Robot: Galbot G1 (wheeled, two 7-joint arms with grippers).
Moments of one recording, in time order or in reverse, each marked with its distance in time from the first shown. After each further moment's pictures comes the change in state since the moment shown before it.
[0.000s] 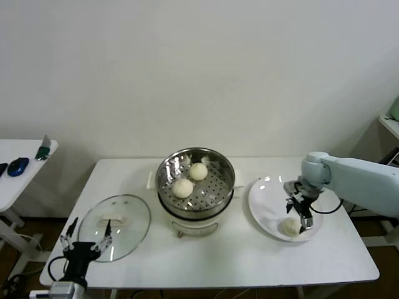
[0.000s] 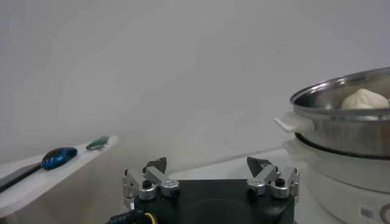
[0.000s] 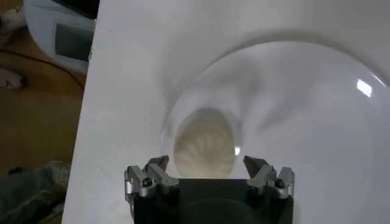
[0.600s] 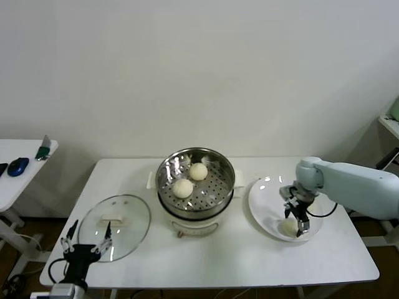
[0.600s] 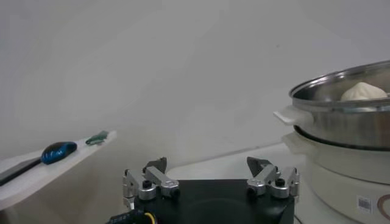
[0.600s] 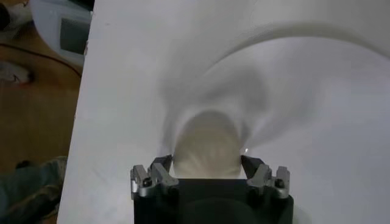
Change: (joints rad) left arm 0.005 -0.003 0.000 0.012 0.001 -0.008 -0.001; right arm -0.043 0.040 0.015 -0.050 -0.021 0.008 -0.012
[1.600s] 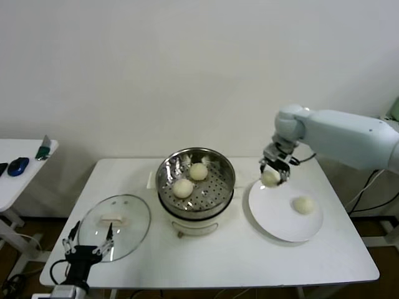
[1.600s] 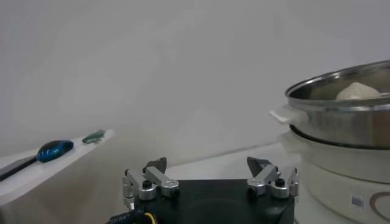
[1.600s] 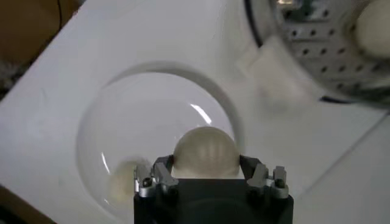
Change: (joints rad) left arm 0.011 0.004 0.012 -0.002 -0.004 -0.005 -0.003; right arm 0.382 0.220 -0.014 0.021 -0.115 0.458 -0.066
